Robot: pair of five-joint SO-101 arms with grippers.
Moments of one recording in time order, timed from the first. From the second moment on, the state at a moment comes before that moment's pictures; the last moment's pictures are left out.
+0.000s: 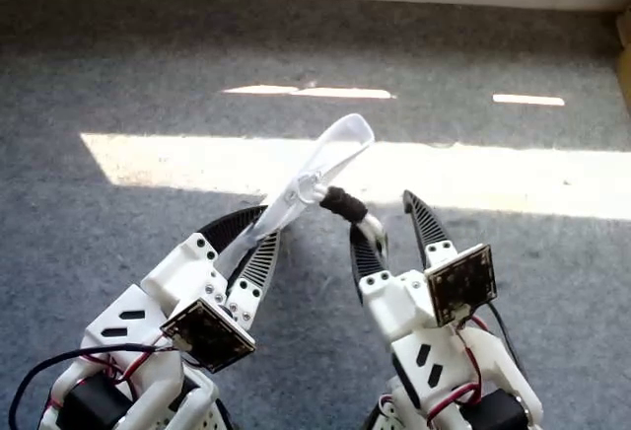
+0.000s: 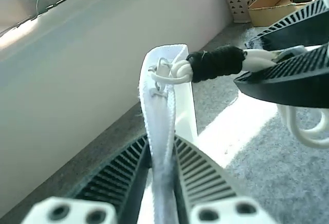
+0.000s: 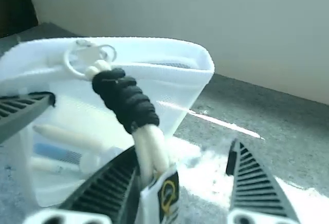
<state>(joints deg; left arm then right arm) 28.0 -101.1 61.7 58.8 -20.9 -27.9 -104.8 64.0 59.6 4.8</state>
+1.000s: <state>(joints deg) 28.0 -102.1 63.1 58.8 -20.9 -40.8 -104.8 65.7 48.1 4.8</state>
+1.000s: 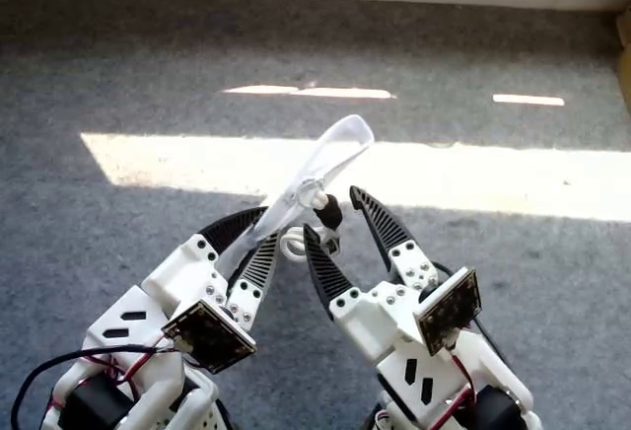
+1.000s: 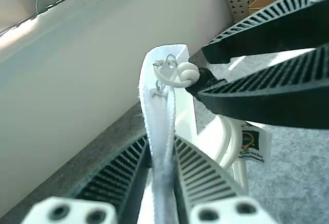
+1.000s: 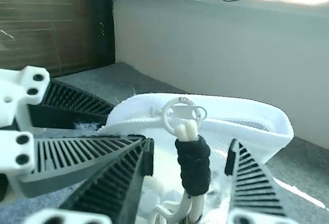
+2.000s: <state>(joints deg) 28.0 -102.1 63.1 58.8 -20.9 -39.2 -102.2 72.2 40.0 4.7</state>
